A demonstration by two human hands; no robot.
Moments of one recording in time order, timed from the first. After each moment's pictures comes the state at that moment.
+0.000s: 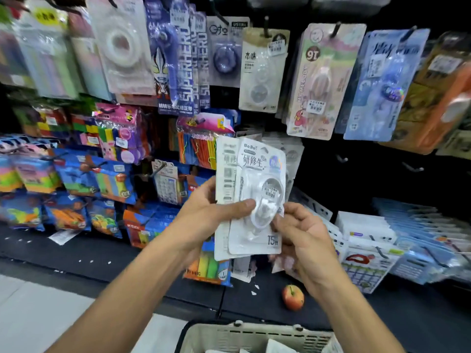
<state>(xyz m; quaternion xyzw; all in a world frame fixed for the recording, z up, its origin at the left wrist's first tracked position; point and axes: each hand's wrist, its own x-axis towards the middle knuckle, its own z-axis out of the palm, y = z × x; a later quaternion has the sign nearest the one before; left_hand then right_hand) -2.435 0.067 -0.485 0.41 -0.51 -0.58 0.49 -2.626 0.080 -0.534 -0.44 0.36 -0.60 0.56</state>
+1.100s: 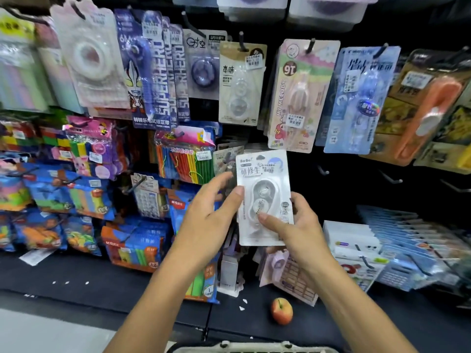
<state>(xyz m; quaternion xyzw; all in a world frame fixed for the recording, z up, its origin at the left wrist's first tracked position) -2.472 0.045 -0.483 0.48 -0.63 -0.36 0.50 -2.649 0.044 -0.514 -0.51 0.46 -0.59 0.41</state>
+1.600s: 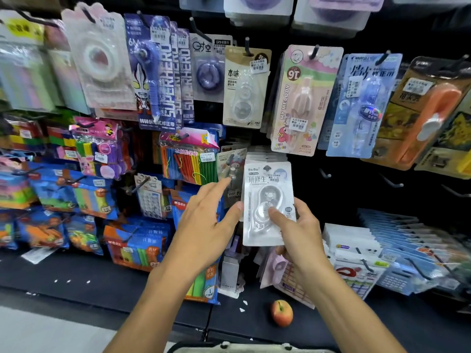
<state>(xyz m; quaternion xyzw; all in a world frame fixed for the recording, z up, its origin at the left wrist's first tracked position) -2.459 0.044 -0.492 0.52 -0.72 -0.18 0.43 -2.642 0.033 -0.523 -0.43 0.56 -0.59 0.39</state>
